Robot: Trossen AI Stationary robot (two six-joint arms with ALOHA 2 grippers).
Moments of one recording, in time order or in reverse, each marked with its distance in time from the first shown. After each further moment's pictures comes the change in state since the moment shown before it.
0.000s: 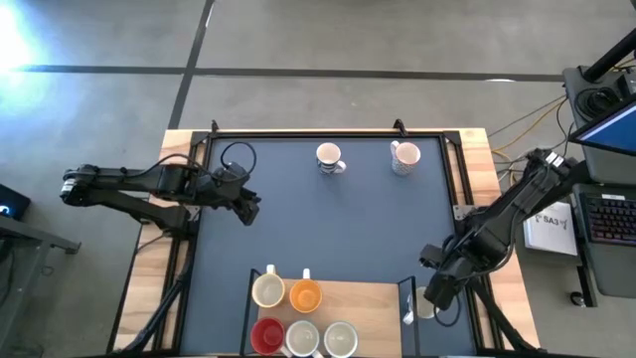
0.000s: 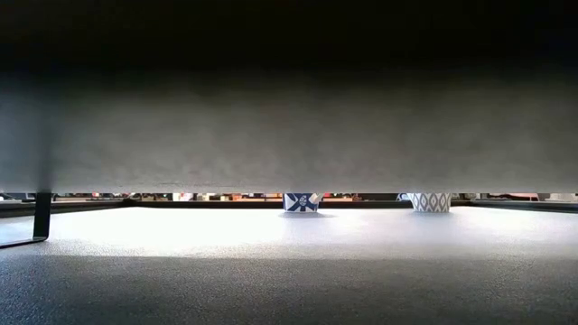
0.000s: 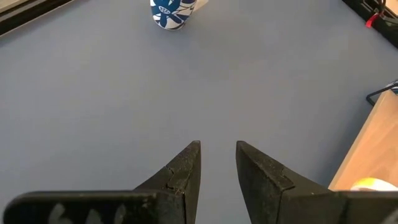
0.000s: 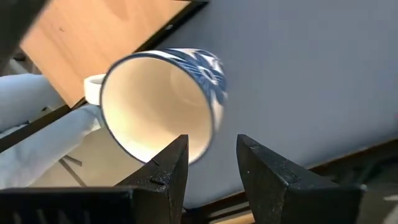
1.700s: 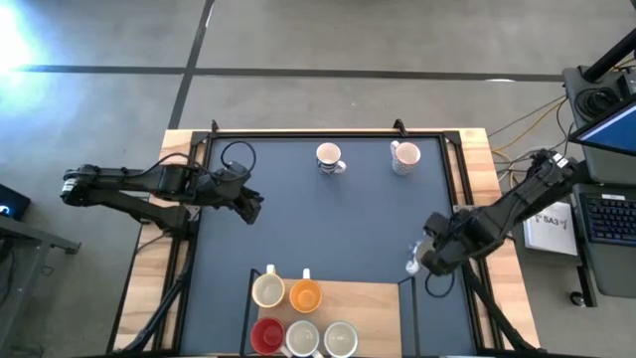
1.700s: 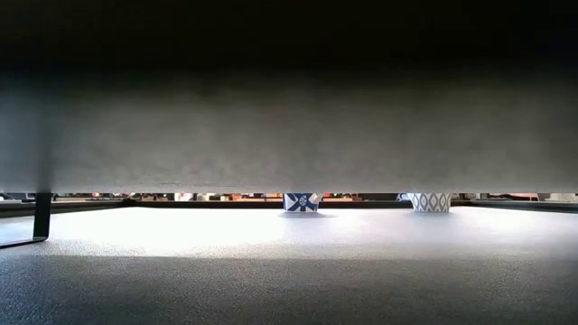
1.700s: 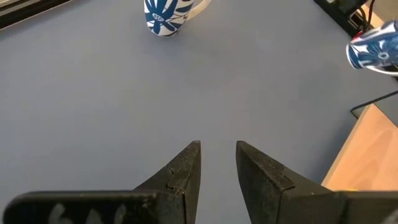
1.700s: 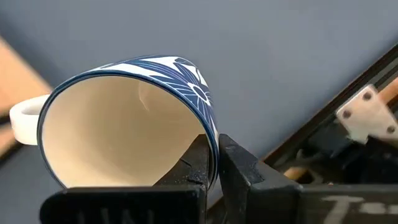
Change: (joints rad) left arm -0.001 0.004 0.000 0.045 0.000 -0.033; right arm -0.128 -0.030 0.063 -0.410 0.278 -0.070
